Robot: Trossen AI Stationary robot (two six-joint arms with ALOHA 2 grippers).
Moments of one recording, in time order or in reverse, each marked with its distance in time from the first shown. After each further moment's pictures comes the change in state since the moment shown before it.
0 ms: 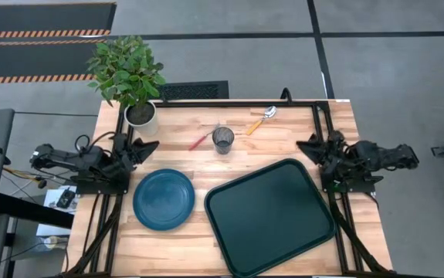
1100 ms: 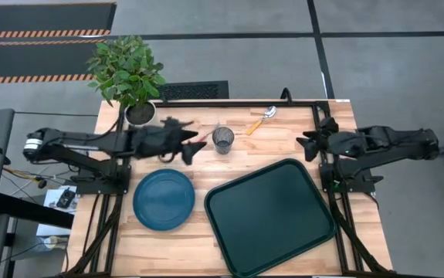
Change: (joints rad) left arm 0.242 1.030 0.814 -0.430 0.215 0.113; right arm -0.052 0.601 0.707 -1.246 0.252 0.314
